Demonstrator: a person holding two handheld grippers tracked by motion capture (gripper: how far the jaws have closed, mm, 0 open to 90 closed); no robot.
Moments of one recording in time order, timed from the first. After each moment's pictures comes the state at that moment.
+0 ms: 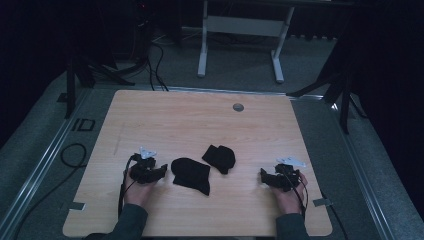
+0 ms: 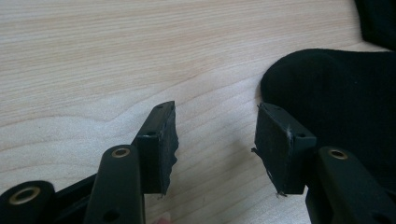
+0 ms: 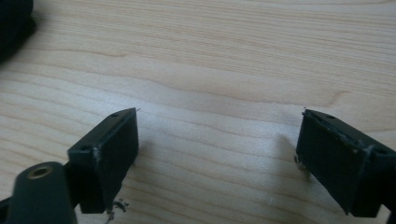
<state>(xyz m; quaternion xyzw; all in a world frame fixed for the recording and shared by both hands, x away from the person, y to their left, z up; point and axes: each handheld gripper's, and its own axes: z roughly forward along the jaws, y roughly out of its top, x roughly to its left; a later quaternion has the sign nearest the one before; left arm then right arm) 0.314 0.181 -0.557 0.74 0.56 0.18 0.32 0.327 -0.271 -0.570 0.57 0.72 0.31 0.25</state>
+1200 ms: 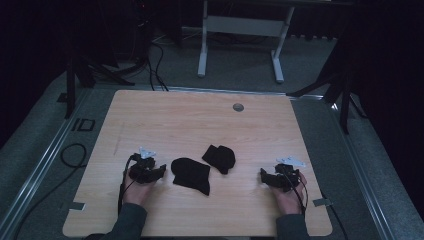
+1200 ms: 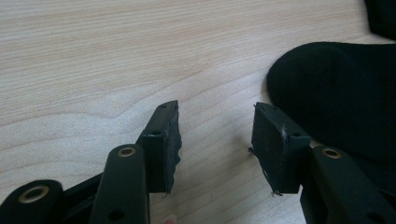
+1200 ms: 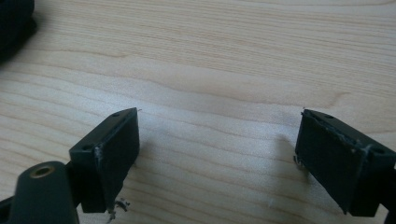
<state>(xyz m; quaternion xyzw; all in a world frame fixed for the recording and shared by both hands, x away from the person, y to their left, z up) 0.316 0.184 -0.555 0.75 0.56 0.18 0.31 0.328 -0.270 -0.570 0.56 0.72 0.32 0.25</state>
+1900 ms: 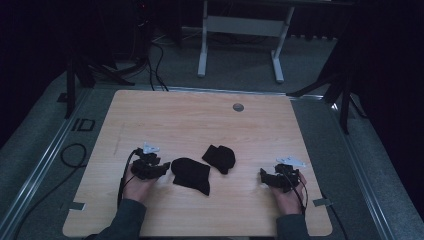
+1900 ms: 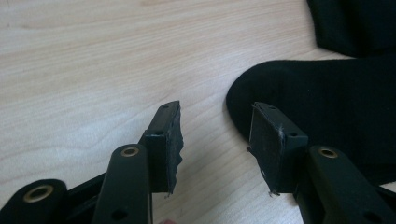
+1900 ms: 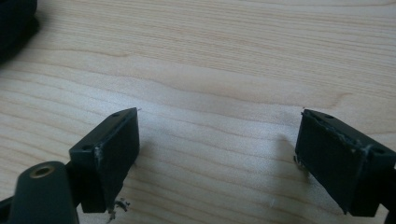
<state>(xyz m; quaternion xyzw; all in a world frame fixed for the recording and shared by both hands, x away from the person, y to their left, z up) 0.321 0.177 -0.534 0.77 0.52 0.16 0.33 0.328 -0.270 -0.570 0.56 0.73 0.32 0.24</state>
